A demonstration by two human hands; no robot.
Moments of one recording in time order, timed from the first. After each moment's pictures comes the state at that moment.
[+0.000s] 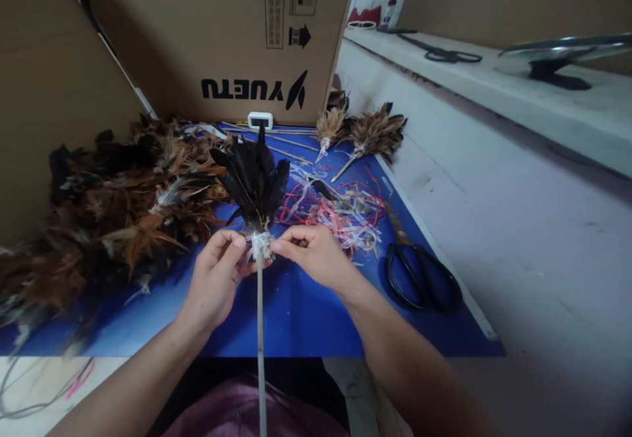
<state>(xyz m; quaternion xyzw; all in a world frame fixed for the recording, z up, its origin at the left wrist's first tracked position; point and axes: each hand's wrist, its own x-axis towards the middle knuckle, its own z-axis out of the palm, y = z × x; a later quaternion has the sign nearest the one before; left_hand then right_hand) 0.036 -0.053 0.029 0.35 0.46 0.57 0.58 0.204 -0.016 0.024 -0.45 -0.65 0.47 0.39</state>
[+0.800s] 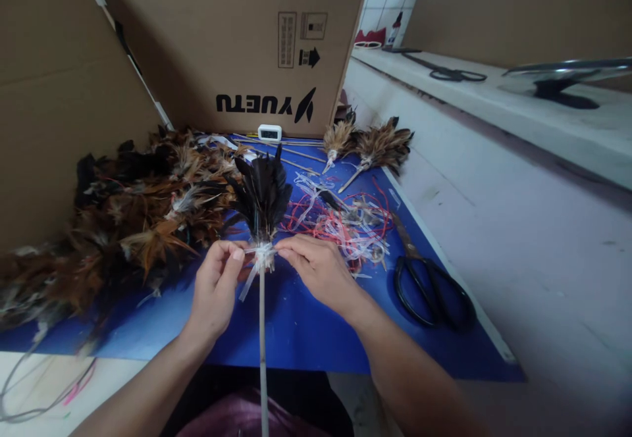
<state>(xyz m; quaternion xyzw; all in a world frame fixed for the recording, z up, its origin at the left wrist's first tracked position) 0.019 -0.060 0.008 0.42 0.48 0.59 0.49 0.200 -0.024 0.027 -0.39 -0.79 0.27 0.40</state>
